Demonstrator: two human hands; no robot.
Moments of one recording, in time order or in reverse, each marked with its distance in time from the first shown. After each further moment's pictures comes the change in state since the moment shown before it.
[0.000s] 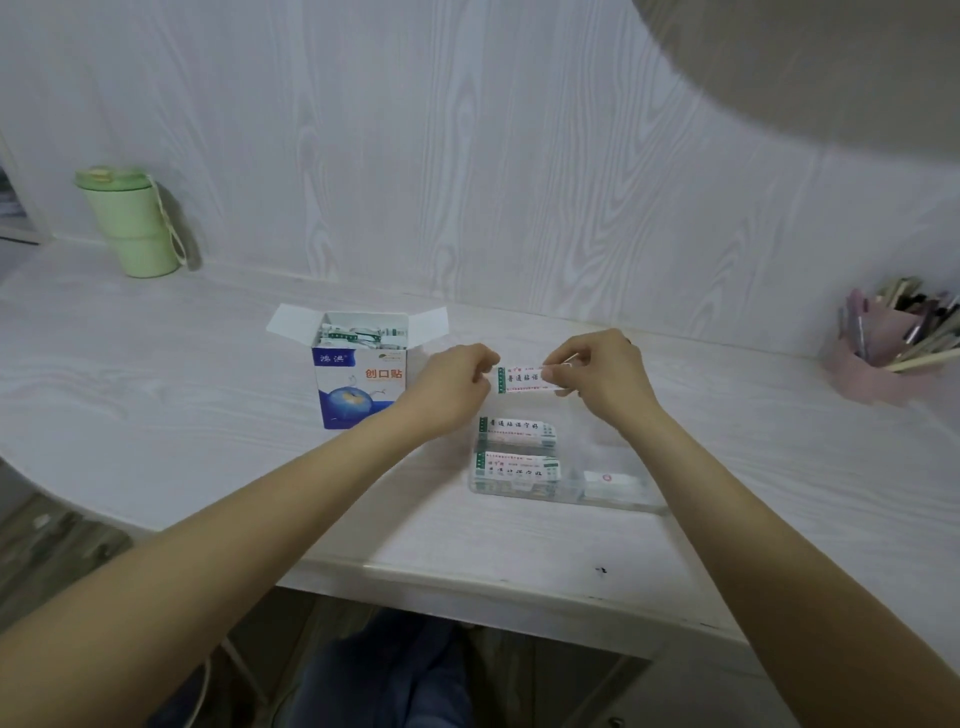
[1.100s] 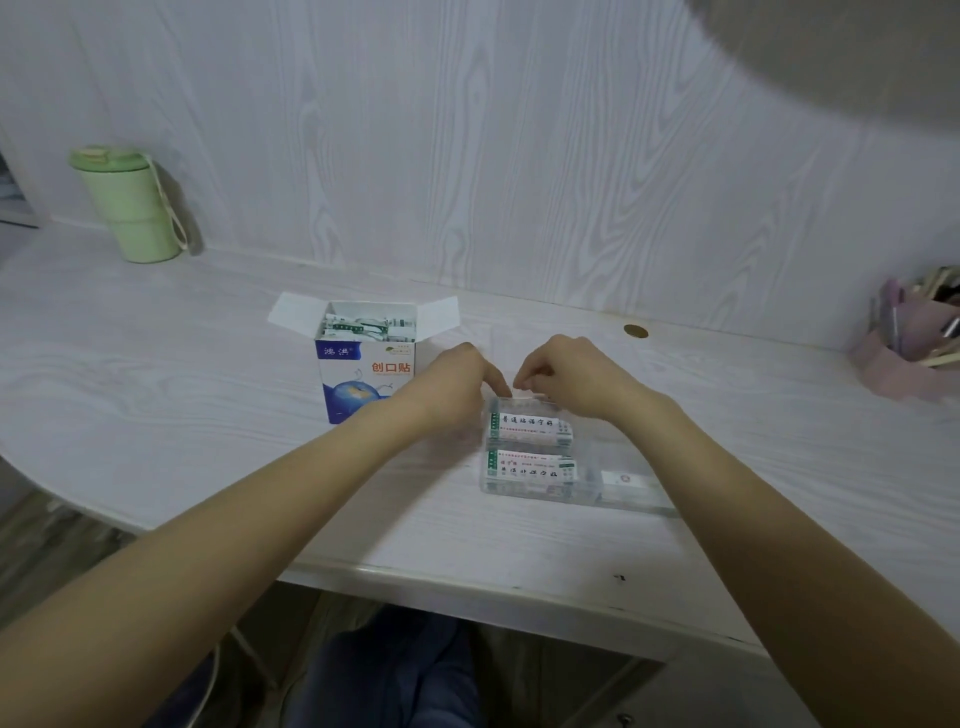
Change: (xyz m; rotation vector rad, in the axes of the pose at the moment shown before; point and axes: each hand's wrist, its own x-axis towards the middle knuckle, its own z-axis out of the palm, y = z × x) left_hand 0.015 -0.020 0.000 0.233 -0.164 0.034; right_hand 0.020 -0.012 0.024 -0.472 -0.402 -0.157
